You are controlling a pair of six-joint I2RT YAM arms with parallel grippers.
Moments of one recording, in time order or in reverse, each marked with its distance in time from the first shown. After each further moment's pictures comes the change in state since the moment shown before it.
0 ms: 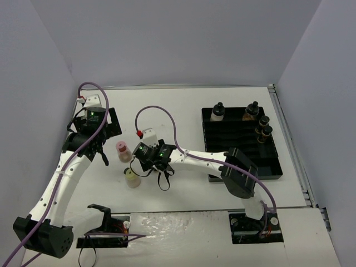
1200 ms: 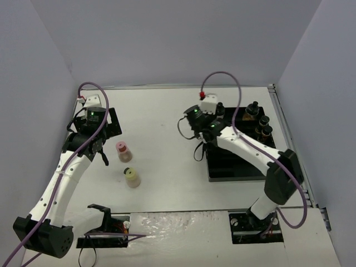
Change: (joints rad) left arm 0.000 0.000 0.000 0.000 0.001 0.000; right arm -0.400 -0.361 -0.224 0.046 0.221 0.002
